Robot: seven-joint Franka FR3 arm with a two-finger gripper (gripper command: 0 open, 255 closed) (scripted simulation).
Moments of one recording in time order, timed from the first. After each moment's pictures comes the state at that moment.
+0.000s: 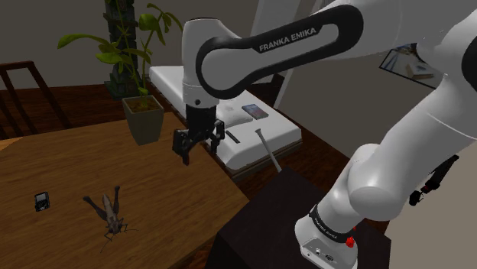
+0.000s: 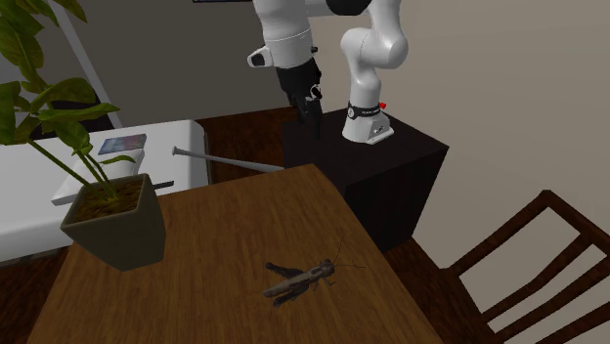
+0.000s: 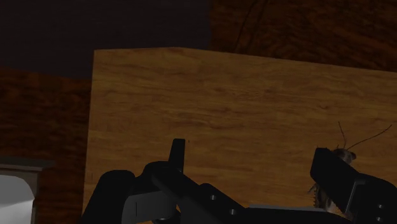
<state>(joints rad) 0.14 -0.11 0.36 -2.28 0.19 2.00 0.51</state>
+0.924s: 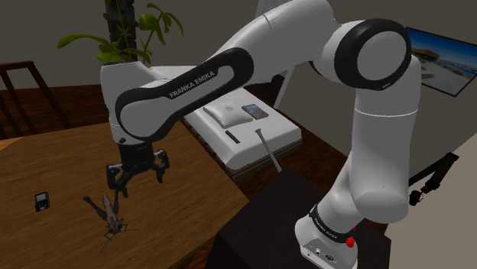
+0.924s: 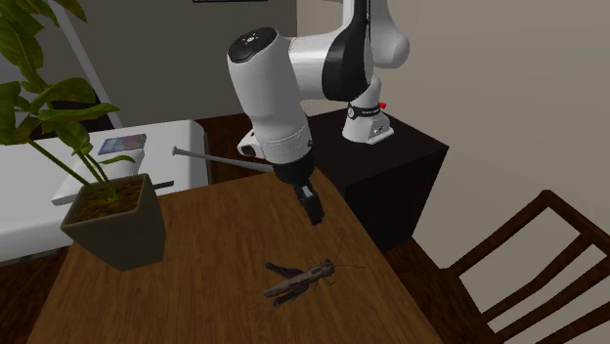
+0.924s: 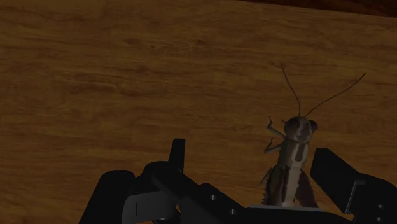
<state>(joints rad) 0.28 0.46 0.39 -1.85 0.00 2.11 0.77</state>
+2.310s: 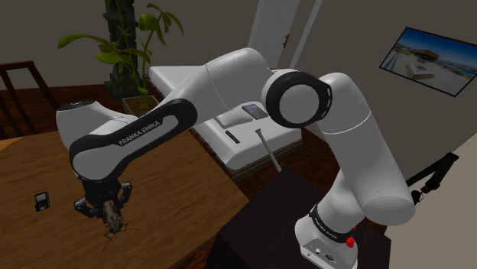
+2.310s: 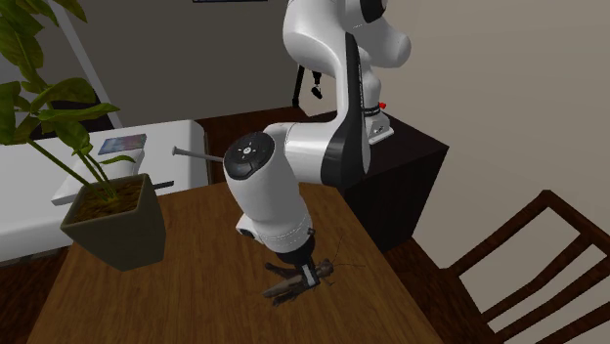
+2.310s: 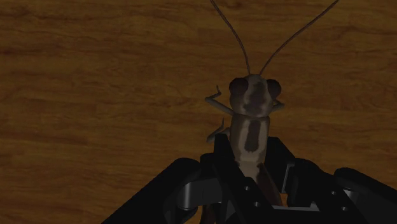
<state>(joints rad) 0.43 0.89 0.33 -1.43 -0.09 2.10 0.86</state>
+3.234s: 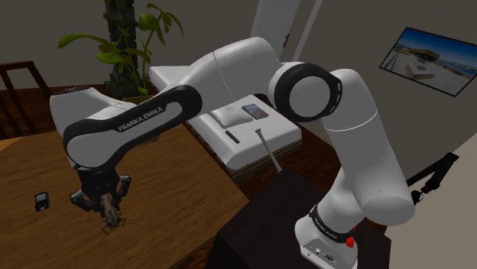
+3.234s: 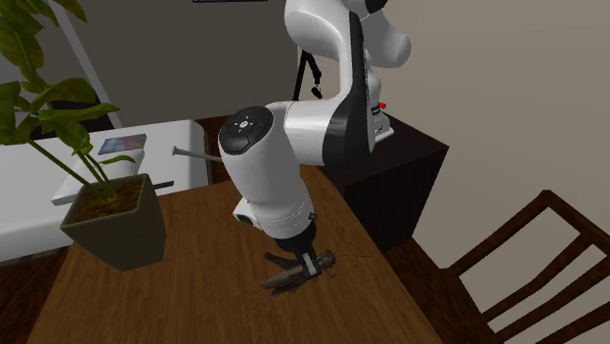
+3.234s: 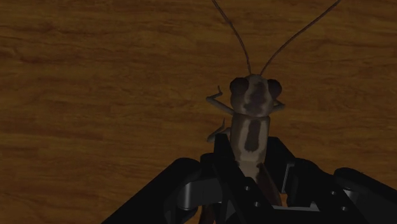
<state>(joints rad) 0.42 0.83 0.34 -1.44 -0.08 2.05 0.87</state>
